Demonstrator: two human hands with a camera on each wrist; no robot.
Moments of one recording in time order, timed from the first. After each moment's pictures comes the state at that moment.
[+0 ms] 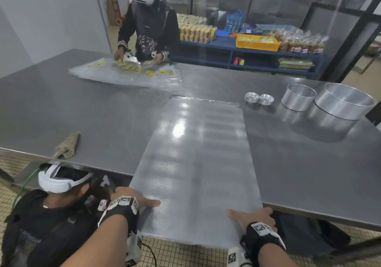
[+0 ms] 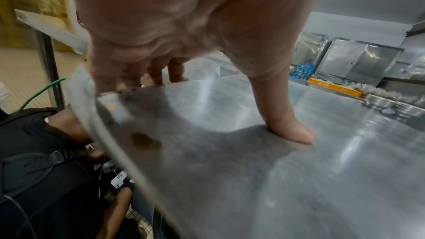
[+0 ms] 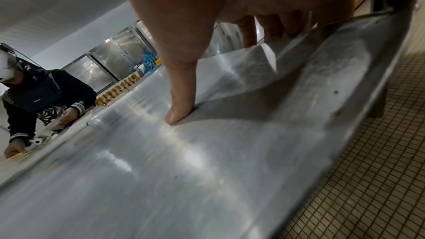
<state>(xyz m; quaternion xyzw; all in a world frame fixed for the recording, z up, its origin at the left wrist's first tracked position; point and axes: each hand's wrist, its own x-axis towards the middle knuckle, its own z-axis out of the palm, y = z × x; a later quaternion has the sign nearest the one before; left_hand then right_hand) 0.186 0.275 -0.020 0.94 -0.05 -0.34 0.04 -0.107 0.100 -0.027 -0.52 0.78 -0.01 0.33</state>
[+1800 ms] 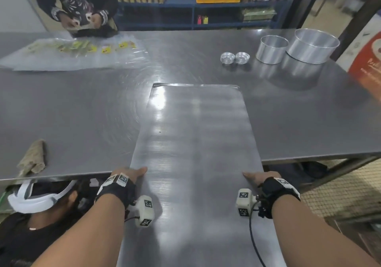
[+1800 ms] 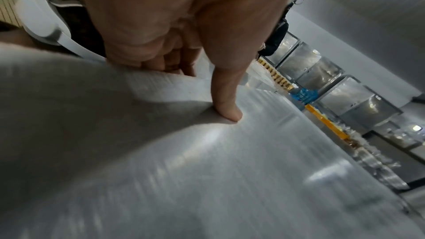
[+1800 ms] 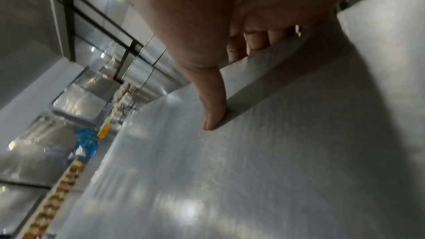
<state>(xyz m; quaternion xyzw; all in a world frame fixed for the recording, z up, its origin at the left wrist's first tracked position) 0.239 0.245 -0.019 0.90 -0.12 -0.39 0.17 -0.116 0.085 -0.018 -0.40 0.79 -0.07 0.47</state>
